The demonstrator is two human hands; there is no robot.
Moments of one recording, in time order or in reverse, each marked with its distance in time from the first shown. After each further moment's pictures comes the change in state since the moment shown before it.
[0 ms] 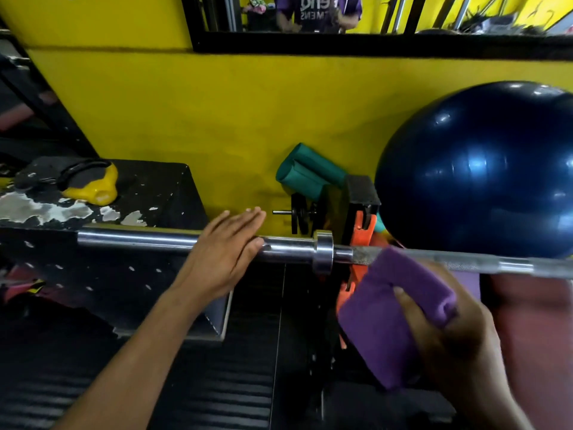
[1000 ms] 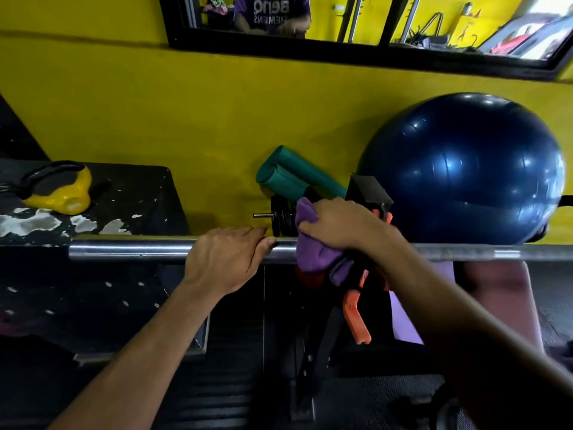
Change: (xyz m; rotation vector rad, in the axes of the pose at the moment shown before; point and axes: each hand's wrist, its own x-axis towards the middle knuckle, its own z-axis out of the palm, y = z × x) left_hand 0.003 -0.034 0.005 0.200 0.142 0.116; right_hand 0.147 -0.029 0.144 -0.967 -0.549 -0.162
